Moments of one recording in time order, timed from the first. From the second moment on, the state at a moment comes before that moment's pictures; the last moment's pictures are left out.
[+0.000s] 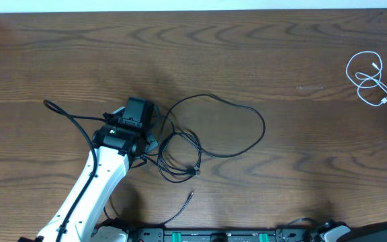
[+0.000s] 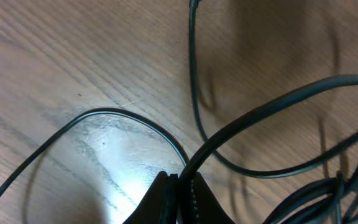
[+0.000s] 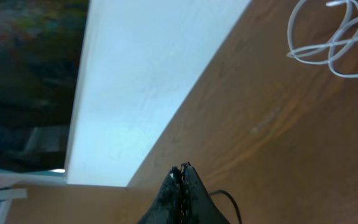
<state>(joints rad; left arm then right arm) -0.27 1.27 0.86 -0.91 -0.19 -0.83 -1.12 1.34 1.17 -0.95 -1.25 0.10</state>
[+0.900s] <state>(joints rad) -0.27 1.34 0.86 -0.81 0.13 -0.68 -0.21 1.34 1.17 -0.94 -0.99 0.11</state>
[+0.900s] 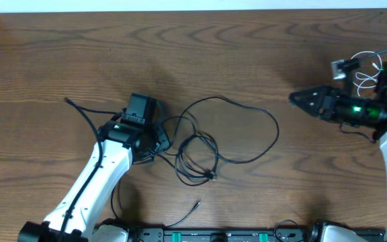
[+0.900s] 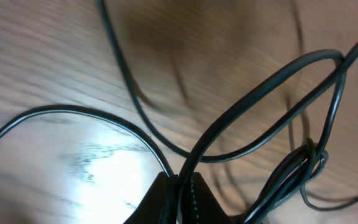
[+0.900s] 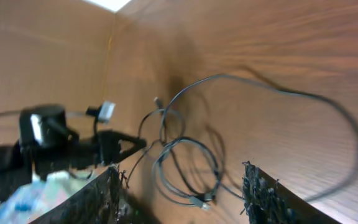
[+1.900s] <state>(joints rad) -0.27 1.45 0.86 -0.71 0.36 -0.56 0.41 1.69 1.17 -0.56 -0.86 0.47</state>
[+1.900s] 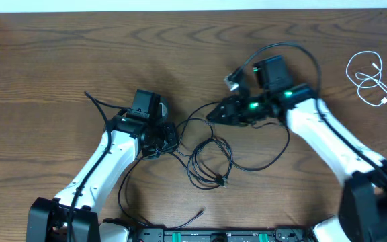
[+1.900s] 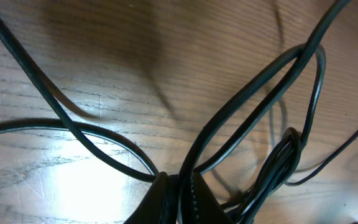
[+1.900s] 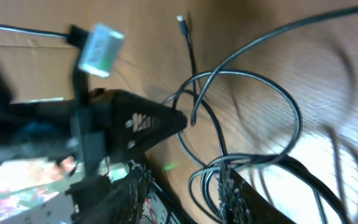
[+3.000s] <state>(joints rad) -0.27 1.45 0.86 -0.73 0.36 -0.53 0.71 1.91 1.17 -0.26 -0.54 0.84</state>
